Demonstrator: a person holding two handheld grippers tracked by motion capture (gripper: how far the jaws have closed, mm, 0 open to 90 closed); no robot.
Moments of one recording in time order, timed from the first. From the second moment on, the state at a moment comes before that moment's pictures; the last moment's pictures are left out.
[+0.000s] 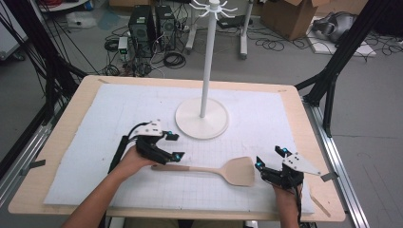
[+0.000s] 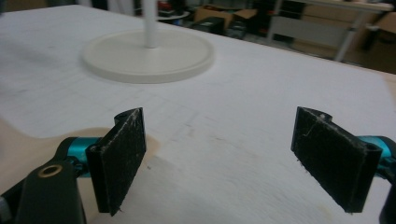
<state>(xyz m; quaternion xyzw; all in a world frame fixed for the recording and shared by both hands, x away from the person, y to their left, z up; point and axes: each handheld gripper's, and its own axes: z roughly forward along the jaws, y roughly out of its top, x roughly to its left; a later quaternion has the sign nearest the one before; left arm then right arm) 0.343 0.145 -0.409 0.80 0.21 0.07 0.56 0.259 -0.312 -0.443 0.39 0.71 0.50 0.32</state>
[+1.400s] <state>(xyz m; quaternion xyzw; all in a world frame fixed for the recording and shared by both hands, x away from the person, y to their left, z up) 0.322 0.217 -0.430 0.74 0.31 0.16 0.57 0.322 -0.160 -0.424 0.07 0.96 0.28 0.02</state>
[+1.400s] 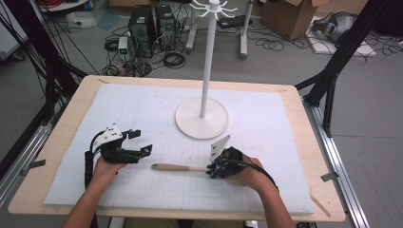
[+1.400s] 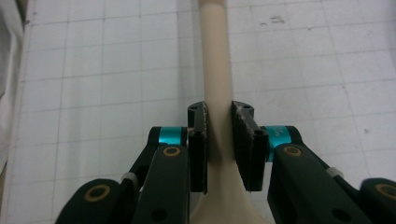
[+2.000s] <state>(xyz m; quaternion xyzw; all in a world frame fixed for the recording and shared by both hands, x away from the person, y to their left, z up) 0.322 0.218 -0.431 0.74 0.31 0.16 0.57 0.315 -0.188 -0.426 0.26 0.91 0.31 0.05</state>
